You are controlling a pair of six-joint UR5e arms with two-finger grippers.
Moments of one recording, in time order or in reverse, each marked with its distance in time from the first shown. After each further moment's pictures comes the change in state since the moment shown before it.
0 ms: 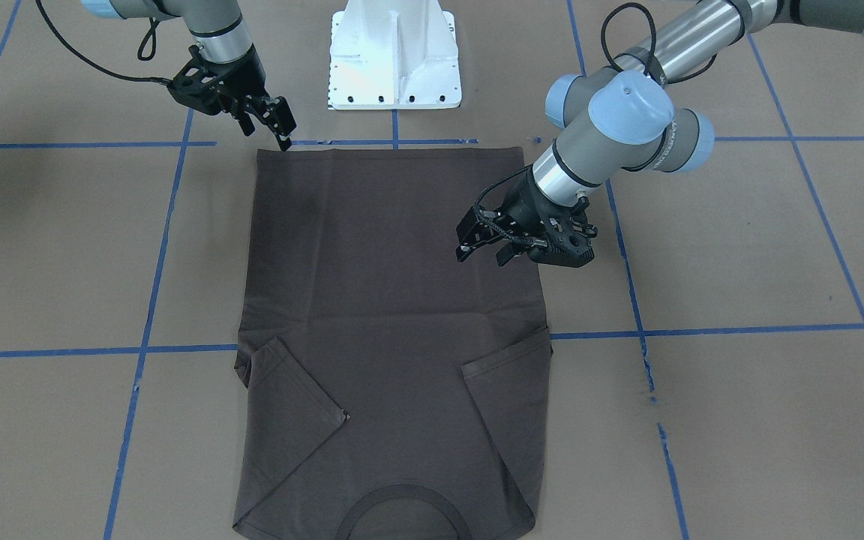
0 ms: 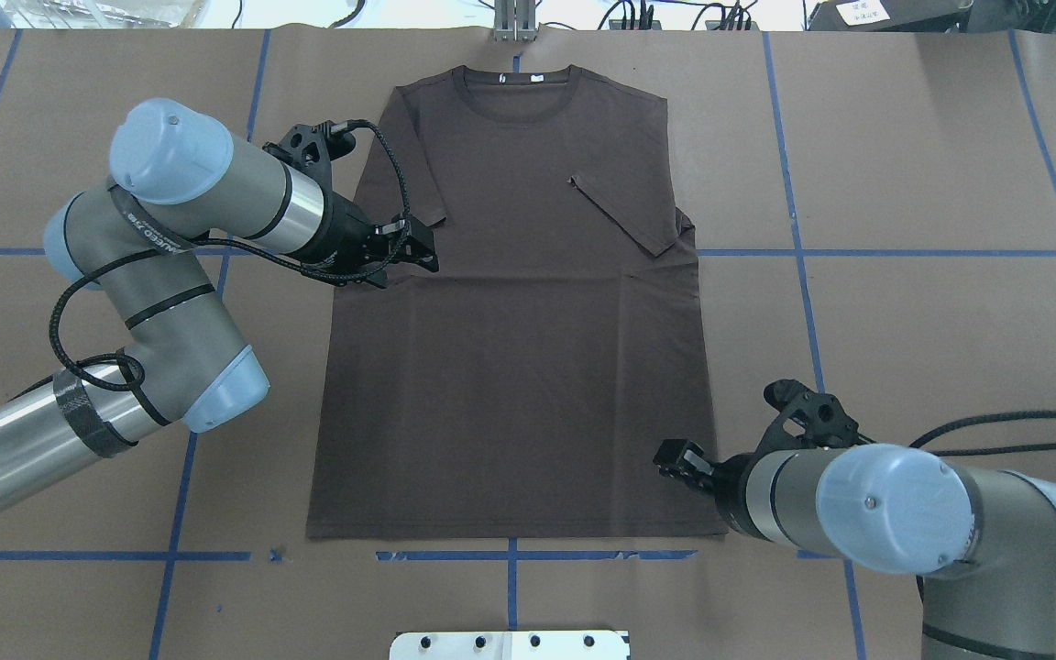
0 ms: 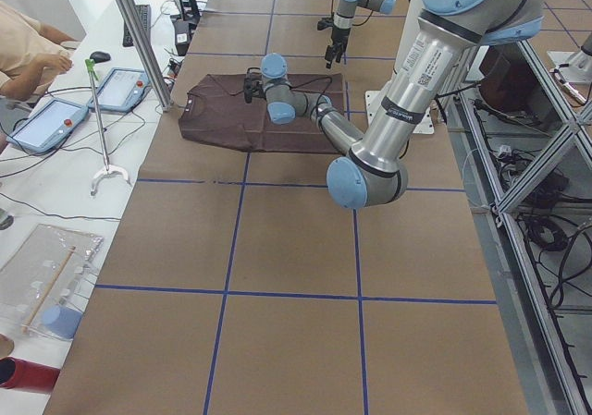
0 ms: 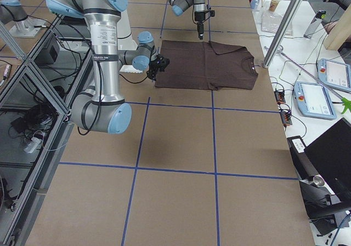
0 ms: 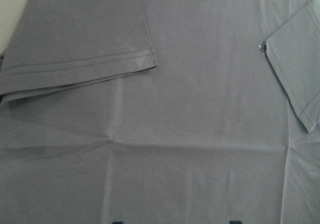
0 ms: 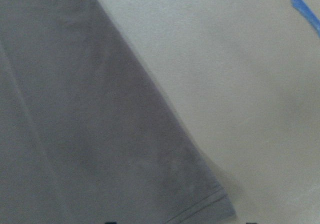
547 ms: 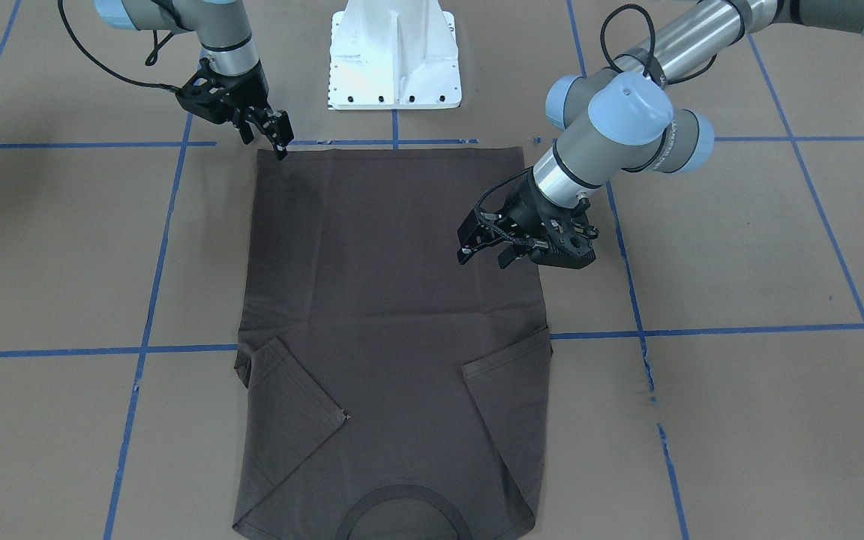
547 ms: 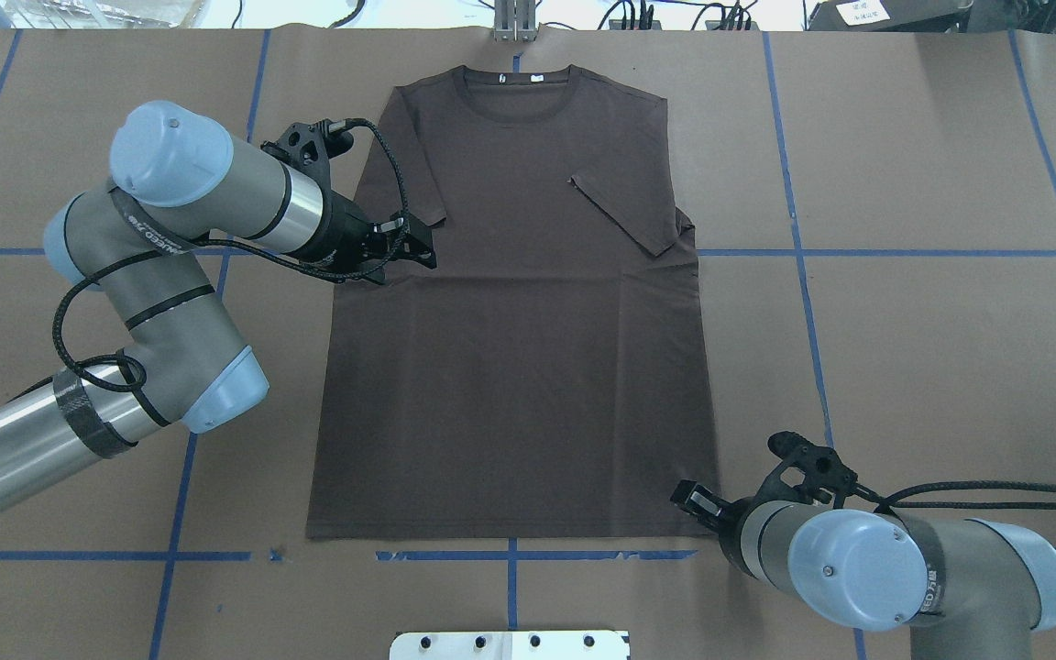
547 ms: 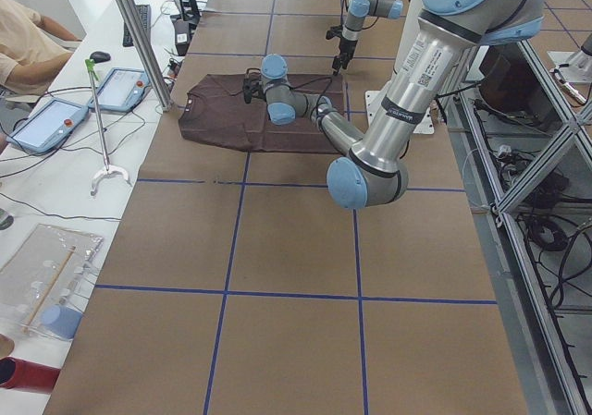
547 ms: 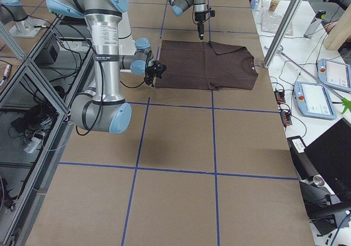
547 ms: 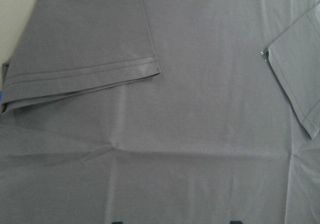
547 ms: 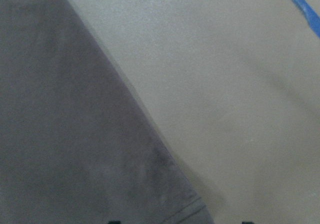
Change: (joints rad) left arm 0.001 0.001 0.003 0.000 0.008 0.003; right arm -0.036 0.022 -0.074 -0.001 -0.038 0.025
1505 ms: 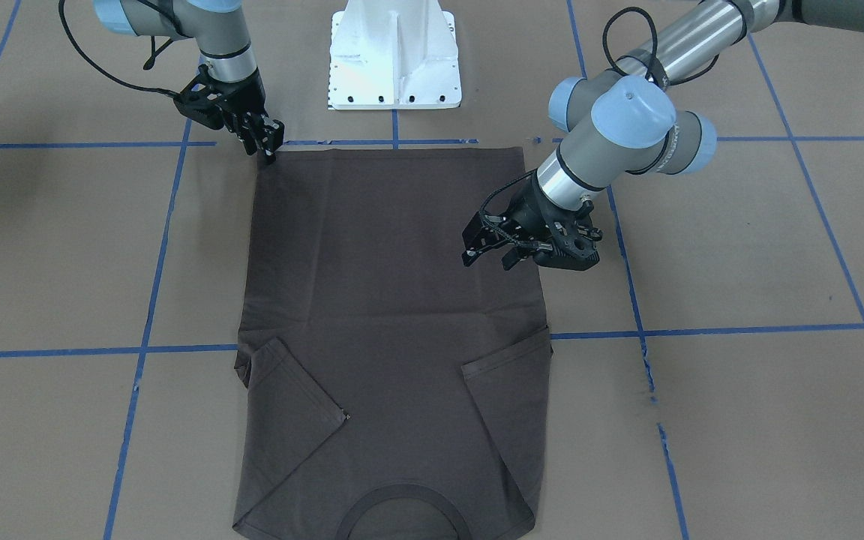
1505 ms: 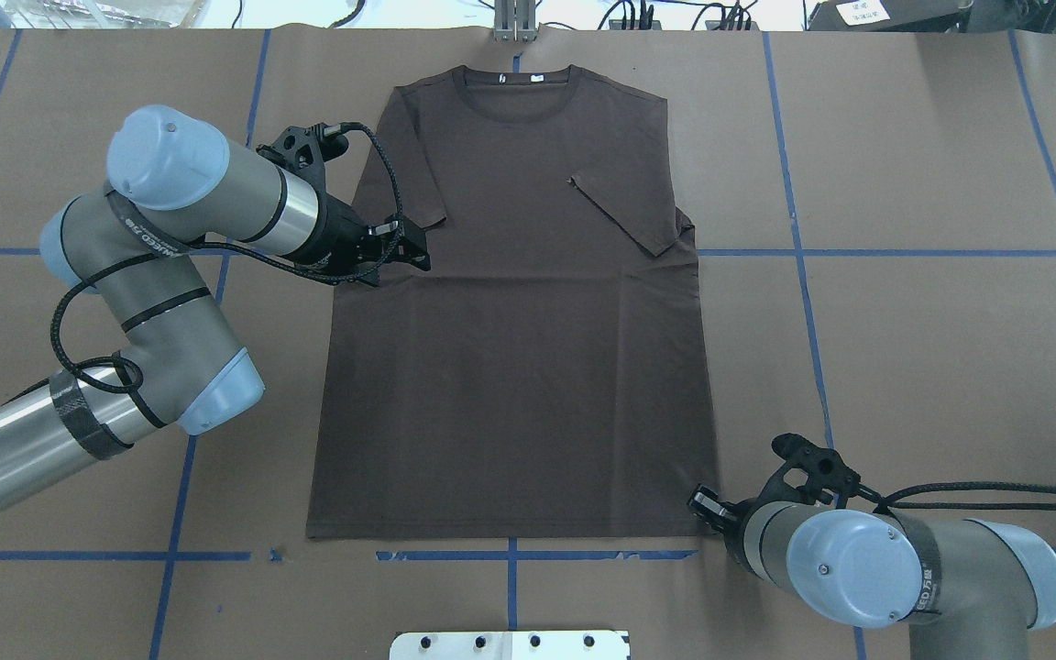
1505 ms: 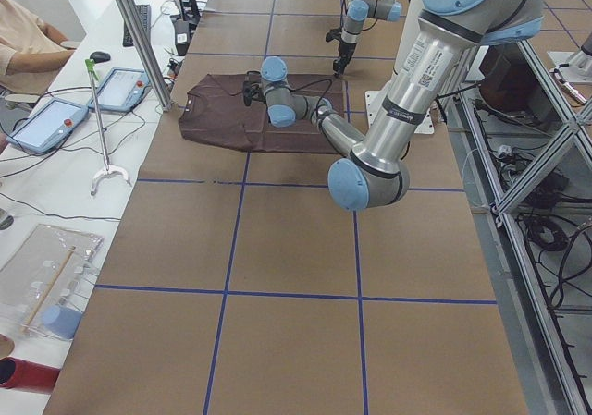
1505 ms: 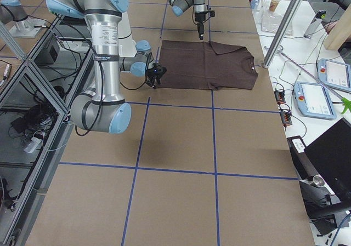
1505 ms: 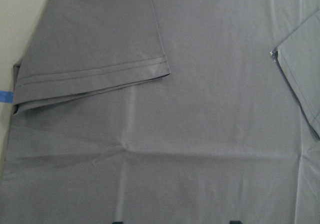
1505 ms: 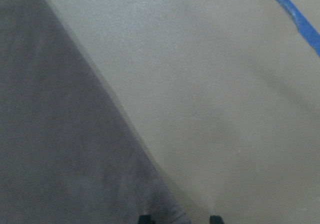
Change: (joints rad) left arm 0.000 0.010 0.003 -0.003 0.003 0.003; right arm 0.000 -0.009 -0.018 -0.003 0.000 0.001
